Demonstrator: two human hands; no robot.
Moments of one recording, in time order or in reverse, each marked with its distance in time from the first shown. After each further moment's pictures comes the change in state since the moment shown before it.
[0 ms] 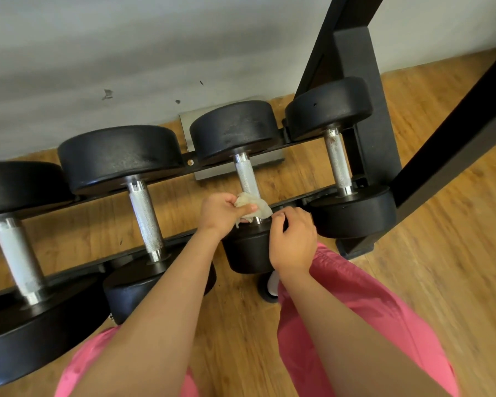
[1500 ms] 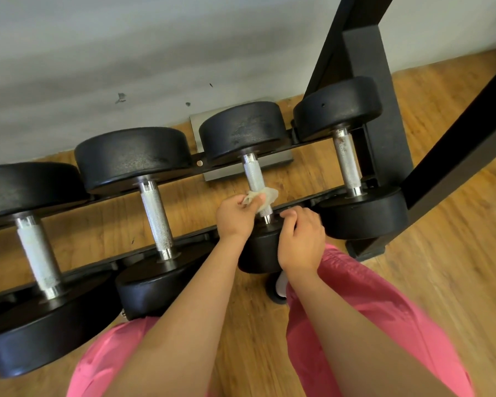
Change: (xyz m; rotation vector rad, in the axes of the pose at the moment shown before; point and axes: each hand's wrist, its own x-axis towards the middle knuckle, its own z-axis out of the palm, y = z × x) left_hand -0.014 0.006 0.023 -0.157 0.190 -0.043; right_hand -0.001 -0.002 -0.003 -0.005 -0.021 -0.002
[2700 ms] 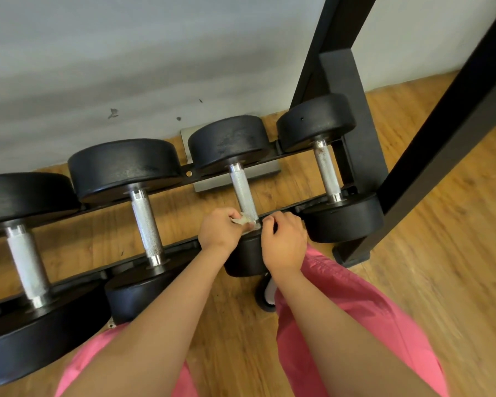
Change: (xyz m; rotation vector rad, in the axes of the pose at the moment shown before) left_hand -0.018 0.006 -0.018 0.397 -0.069 0.134; right_hand 0.001 -0.004 -0.003 -0.046 -0.039 -0.013
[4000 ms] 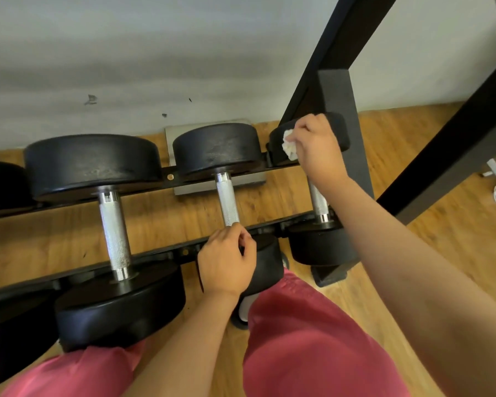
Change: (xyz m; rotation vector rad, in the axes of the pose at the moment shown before) left_hand -0.025 0.010 0.047 0.054 0.373 0.319; right_hand 0.200 -0.015 -0.080 -0.354 0.051 -0.760
